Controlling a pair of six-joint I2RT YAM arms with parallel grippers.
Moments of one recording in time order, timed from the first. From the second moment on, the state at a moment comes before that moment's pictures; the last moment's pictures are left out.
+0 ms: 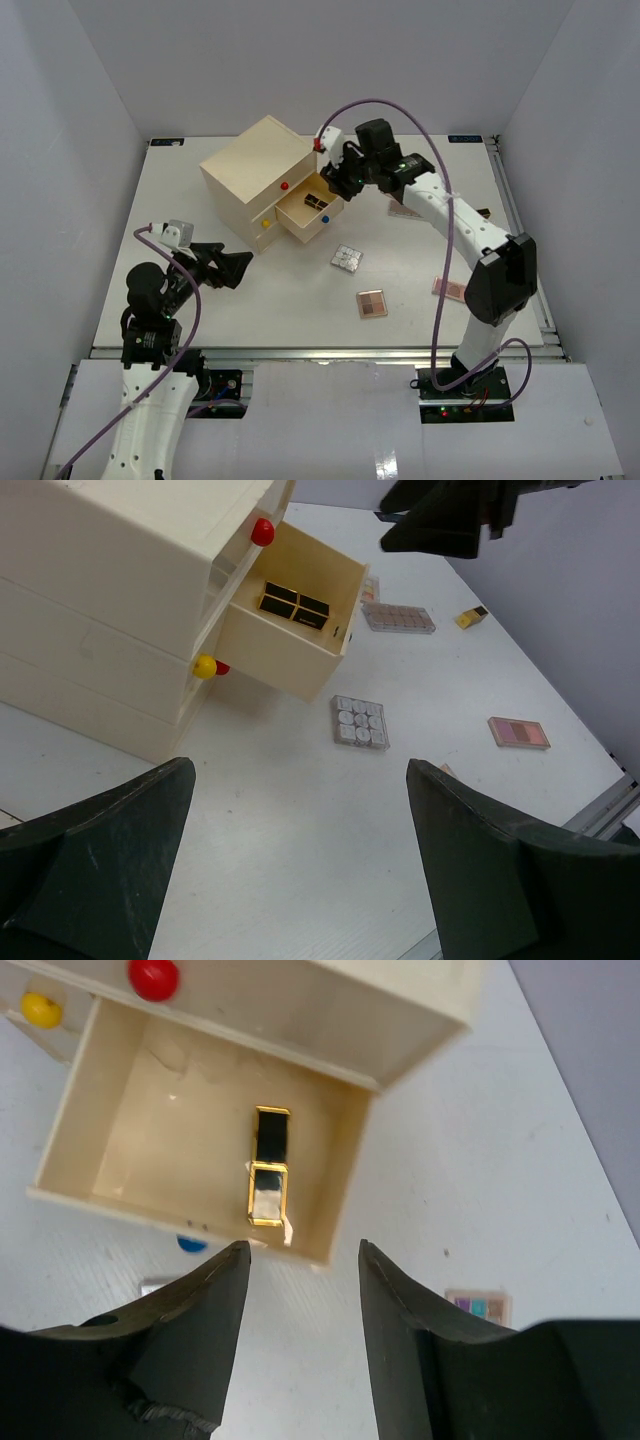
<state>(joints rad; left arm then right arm) -0.04 0.39 0.54 -0.21 0.52 -0.33 0.60 1.81 1.71 -0.54 -0.27 -0.53</state>
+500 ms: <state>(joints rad) -0.04 0.37 0.53 -0.21 0.52 -0.33 -0.03 1.57 1.22 -0.43 -0.22 -0.12</state>
